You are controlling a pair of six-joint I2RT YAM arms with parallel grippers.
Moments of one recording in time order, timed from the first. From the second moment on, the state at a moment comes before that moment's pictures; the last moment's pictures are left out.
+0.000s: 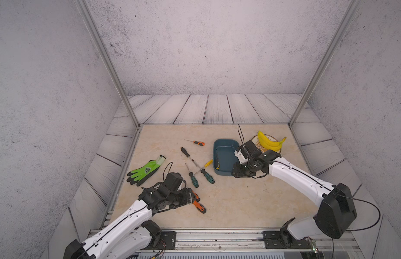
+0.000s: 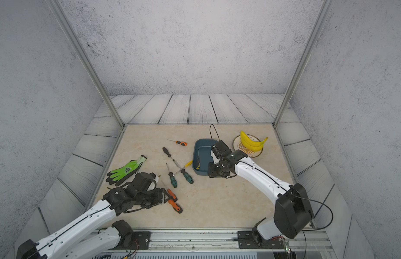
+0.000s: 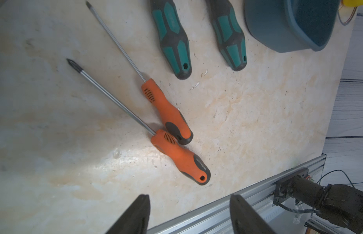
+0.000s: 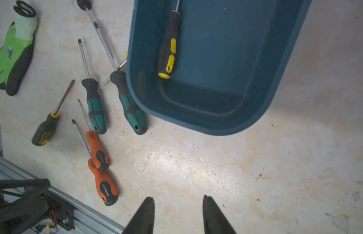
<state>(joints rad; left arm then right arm) -0.69 0.87 0.57 -0.73 0.23 -0.85 0.63 1.44 1.14 -0.84 -0.19 0.47</state>
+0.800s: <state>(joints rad) -0.81 1.06 0.62 -0.67 0.13 -0.93 0.75 1.47 1.05 -0.73 -0.18 0.49</state>
